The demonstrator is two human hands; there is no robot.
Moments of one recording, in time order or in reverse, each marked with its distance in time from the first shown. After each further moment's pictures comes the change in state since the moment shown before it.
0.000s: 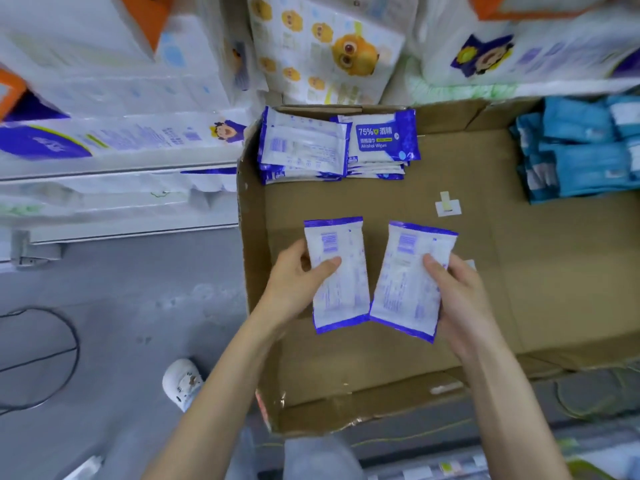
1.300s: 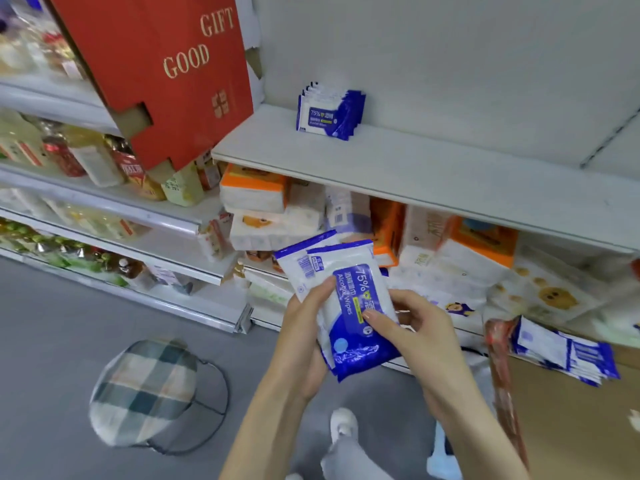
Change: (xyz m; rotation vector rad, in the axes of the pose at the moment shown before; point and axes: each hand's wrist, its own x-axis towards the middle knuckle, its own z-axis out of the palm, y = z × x) left_hand -0.342 0.092 -0.463 -1.144 0.221 0.330; right_hand -0.397 -0.055 0.467 -0.336 -0.545 -0.608
